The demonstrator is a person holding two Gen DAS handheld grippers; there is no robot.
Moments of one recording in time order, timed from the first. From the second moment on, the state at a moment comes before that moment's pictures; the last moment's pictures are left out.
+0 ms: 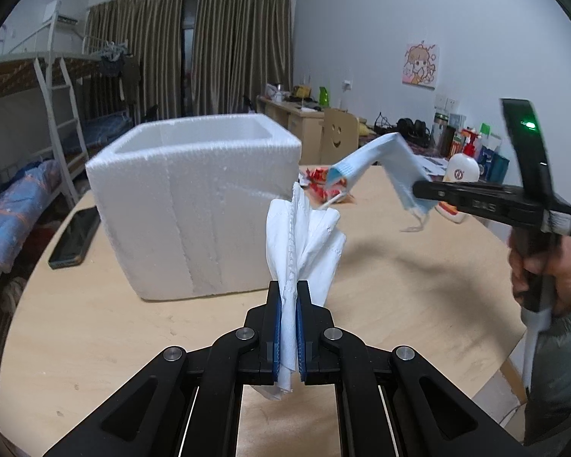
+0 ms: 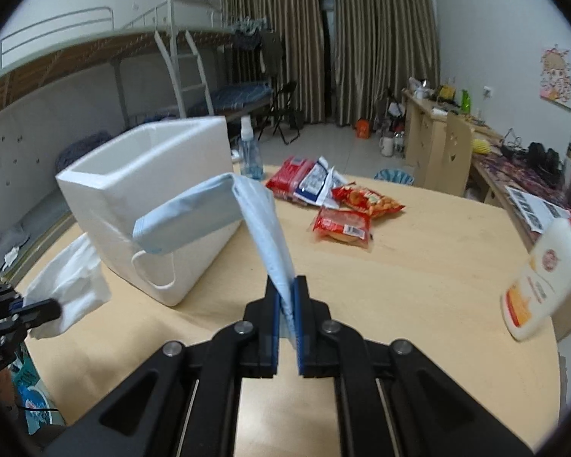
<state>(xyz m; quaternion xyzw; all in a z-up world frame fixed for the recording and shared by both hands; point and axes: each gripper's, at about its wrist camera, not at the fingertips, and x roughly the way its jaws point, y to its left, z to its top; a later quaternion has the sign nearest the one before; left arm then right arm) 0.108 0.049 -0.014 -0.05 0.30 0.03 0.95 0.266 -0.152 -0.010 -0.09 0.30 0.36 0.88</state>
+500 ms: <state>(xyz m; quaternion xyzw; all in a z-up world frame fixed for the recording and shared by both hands) 0.064 0.038 0.014 -0.03 0.25 0.03 0.97 0.188 -0.193 0.013 -0.05 0.23 0.35 0.91</state>
